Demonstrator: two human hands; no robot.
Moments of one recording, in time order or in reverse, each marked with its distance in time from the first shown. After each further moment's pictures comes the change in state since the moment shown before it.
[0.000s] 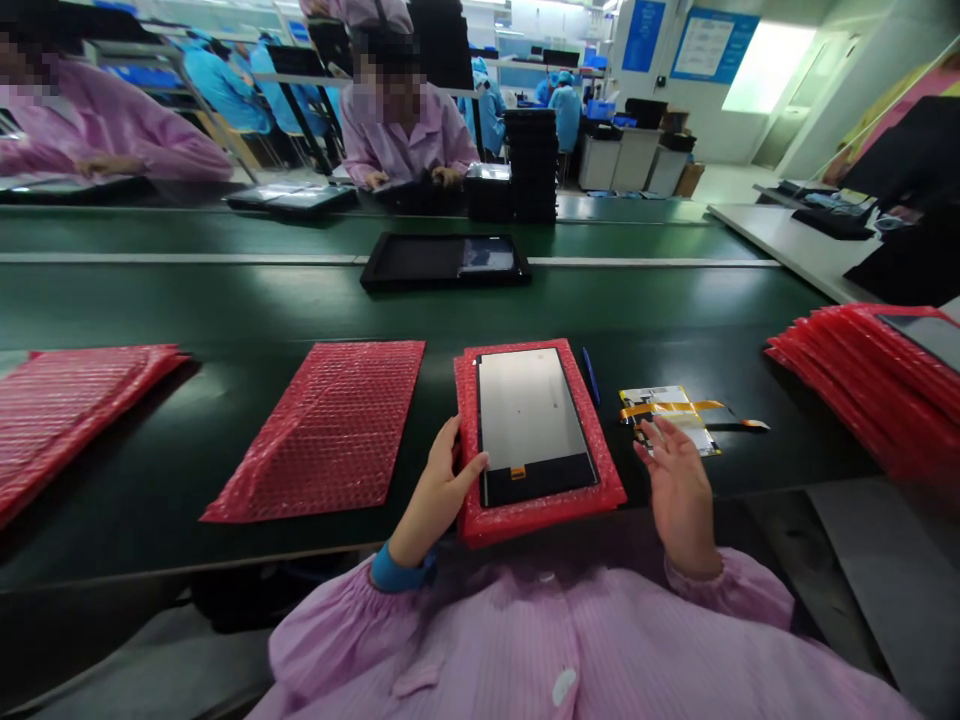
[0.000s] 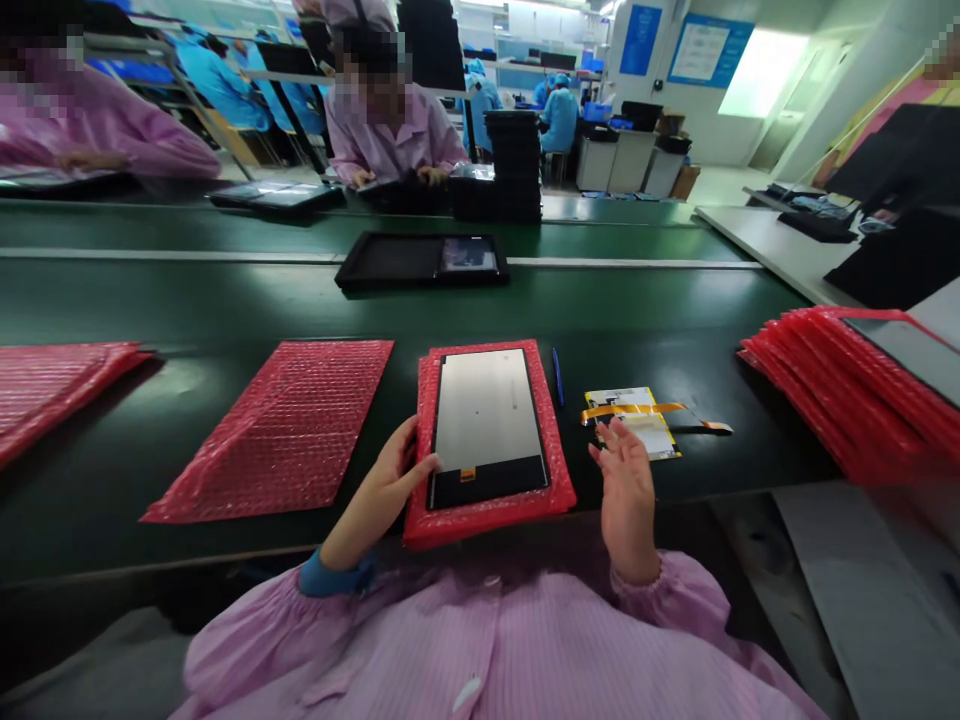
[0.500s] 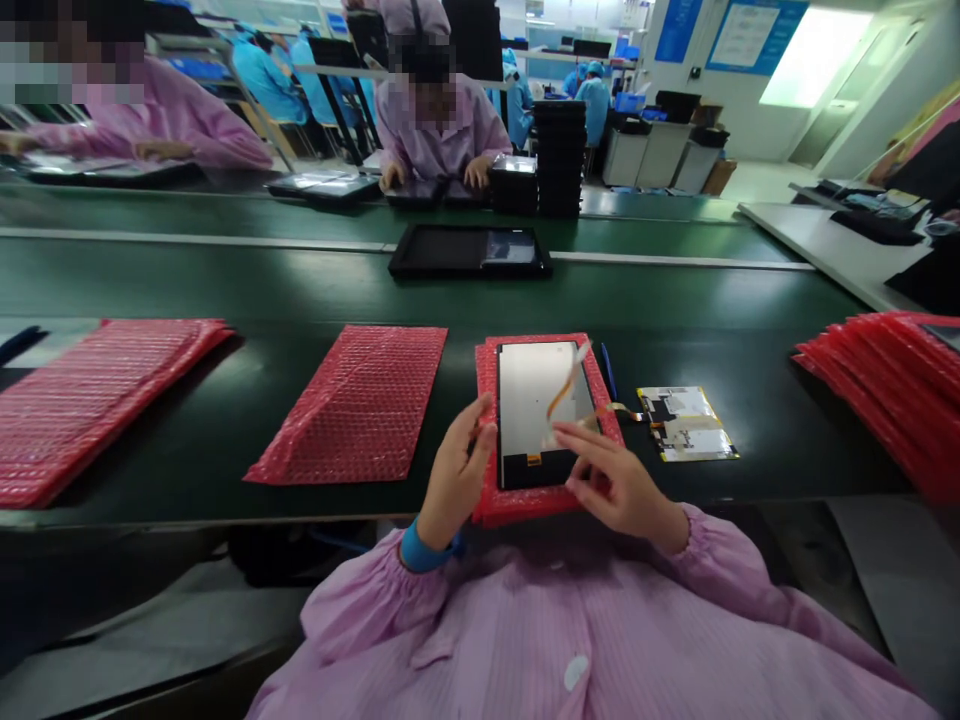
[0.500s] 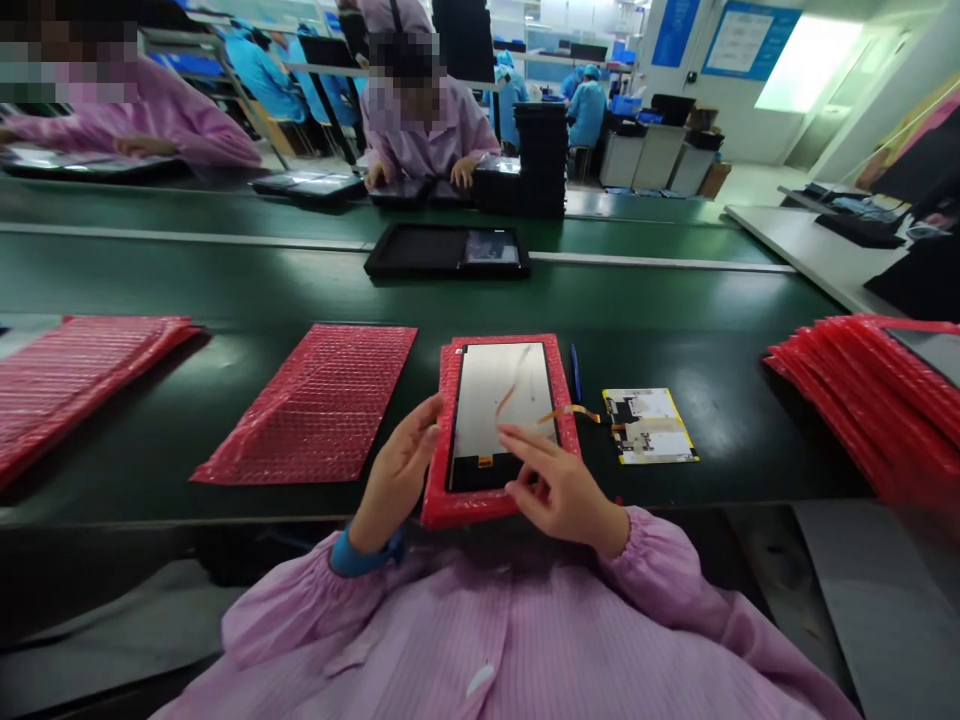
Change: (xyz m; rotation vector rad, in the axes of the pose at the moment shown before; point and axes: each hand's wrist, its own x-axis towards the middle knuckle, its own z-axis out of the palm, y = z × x) left_hand -0.012 0.034 0.004 -0.193 0.083 -0.003; right_hand -0.005 -0.026 0.051 -0.545 -0.981 -0.381
